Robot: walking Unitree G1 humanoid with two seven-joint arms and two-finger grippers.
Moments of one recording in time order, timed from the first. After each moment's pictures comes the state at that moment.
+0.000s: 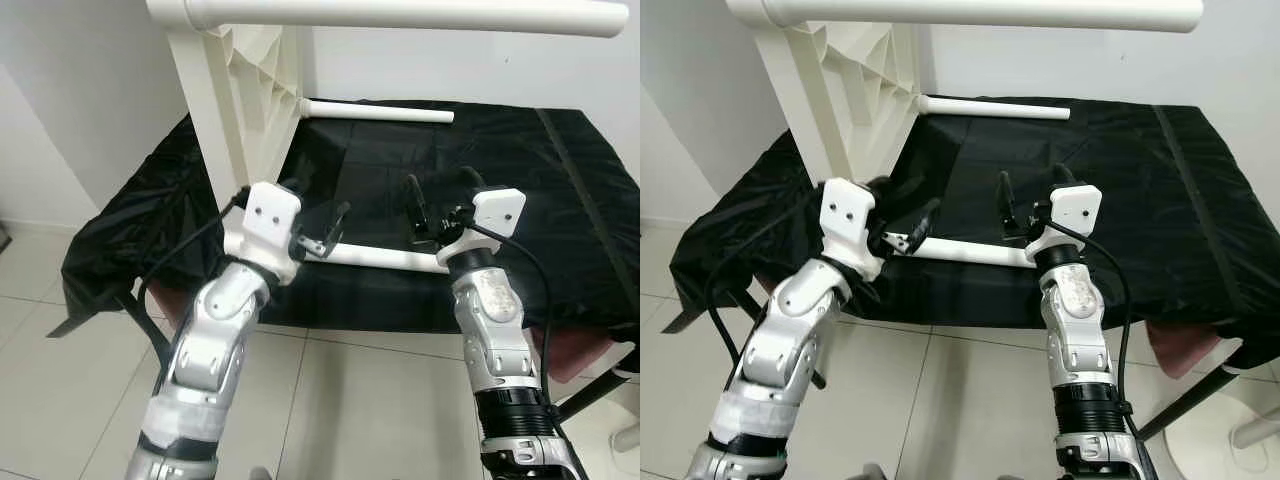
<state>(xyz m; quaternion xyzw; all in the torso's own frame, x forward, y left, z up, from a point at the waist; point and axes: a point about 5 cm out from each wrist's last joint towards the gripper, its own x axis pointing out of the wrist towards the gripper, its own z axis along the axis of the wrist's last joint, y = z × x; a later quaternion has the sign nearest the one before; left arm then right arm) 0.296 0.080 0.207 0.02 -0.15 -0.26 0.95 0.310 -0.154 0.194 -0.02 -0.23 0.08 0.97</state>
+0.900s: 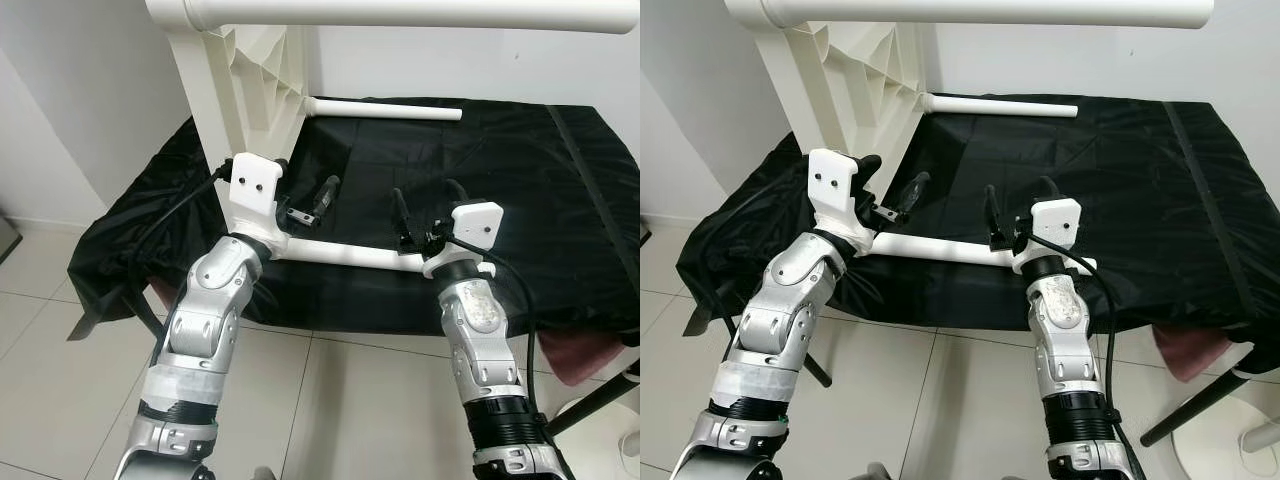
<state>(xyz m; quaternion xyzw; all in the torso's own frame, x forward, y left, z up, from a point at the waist) 0.314 0.089 0.215 -0.02 -0.14 -0.26 0.96 0.304 -0.147 0.190 -0.06 -0.24 0.05 0.97</state>
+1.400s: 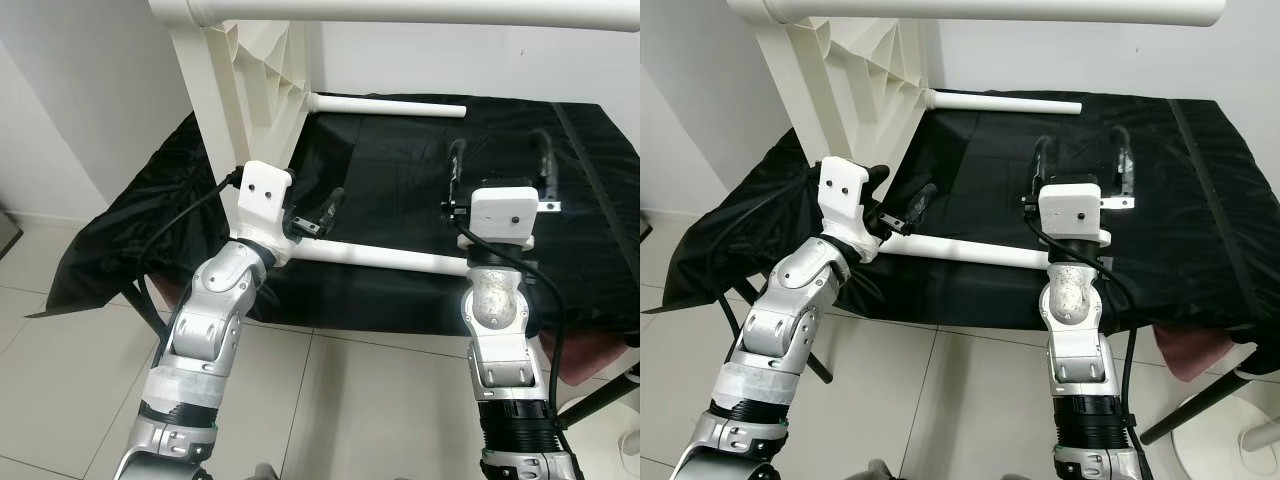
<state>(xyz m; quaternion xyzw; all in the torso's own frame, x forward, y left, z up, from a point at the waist) 0.313 0.086 0.202 0.00 -0.11 -0.27 0.96 0.284 -0.151 0.243 -0.22 -0.39 -0.14 0.89</state>
